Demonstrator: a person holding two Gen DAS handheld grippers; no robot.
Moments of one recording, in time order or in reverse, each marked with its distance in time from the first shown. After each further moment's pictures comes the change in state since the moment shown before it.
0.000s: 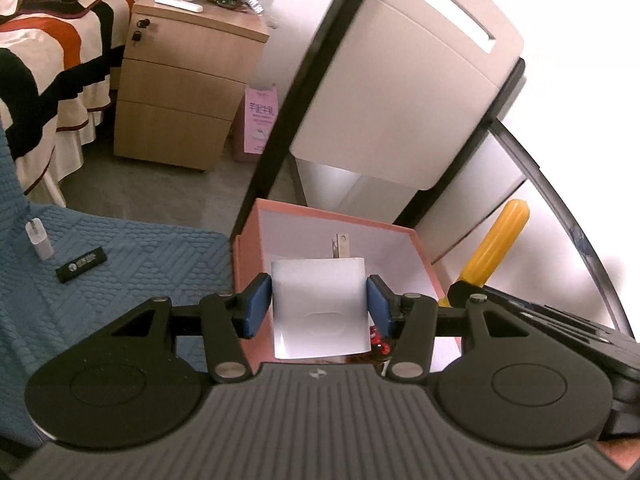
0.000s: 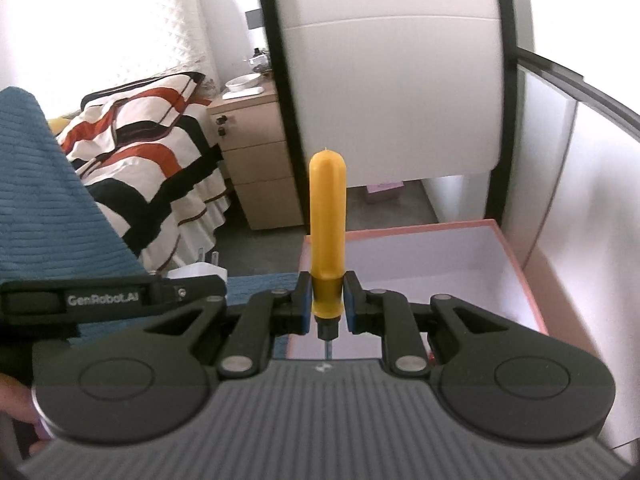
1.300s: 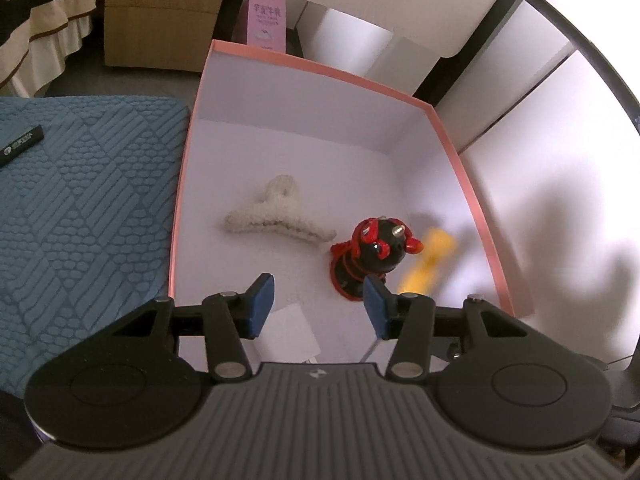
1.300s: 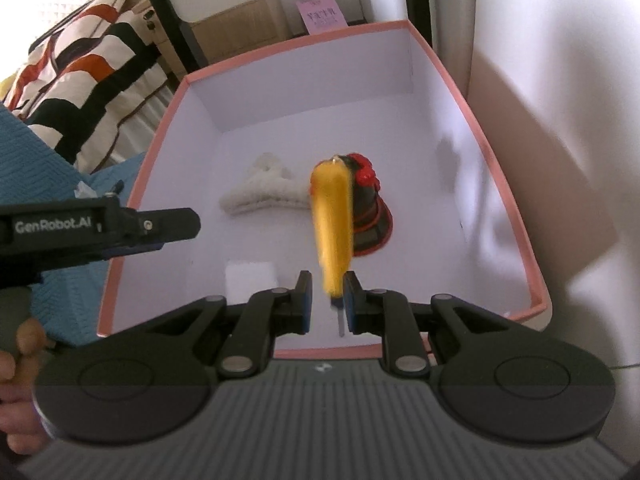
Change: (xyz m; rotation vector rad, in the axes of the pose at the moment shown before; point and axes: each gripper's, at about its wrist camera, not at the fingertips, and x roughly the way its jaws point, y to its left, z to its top) left arm 0.129 -0.043 -0.098 -0.028 0.230 0.071; right arm 0.059 -0.120 -0.107 0.117 0.333 -0.011
